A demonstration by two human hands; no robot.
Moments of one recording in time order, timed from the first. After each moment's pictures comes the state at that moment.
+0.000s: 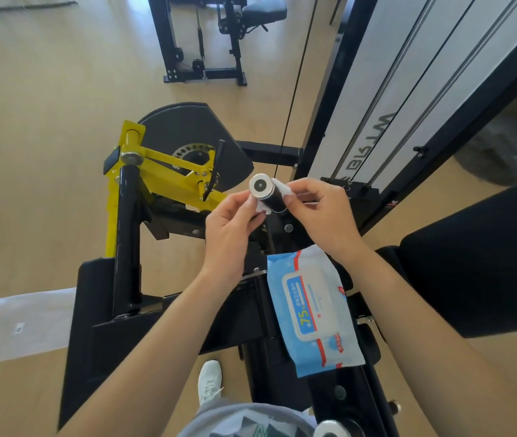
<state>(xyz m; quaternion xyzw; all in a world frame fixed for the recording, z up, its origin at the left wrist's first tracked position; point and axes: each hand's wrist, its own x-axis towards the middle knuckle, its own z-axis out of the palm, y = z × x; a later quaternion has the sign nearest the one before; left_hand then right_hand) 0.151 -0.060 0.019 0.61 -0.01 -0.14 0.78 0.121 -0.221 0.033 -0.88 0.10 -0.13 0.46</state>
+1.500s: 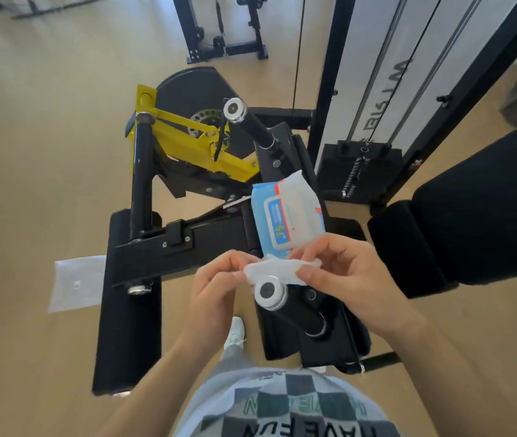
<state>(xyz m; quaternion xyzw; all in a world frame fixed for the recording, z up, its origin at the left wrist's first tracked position) -0.042 0.005 0.016 0.61 -0.07 -0.22 0.76 -0.099 -0.203 0.044 -0.68 0.03 0.04 0.73</state>
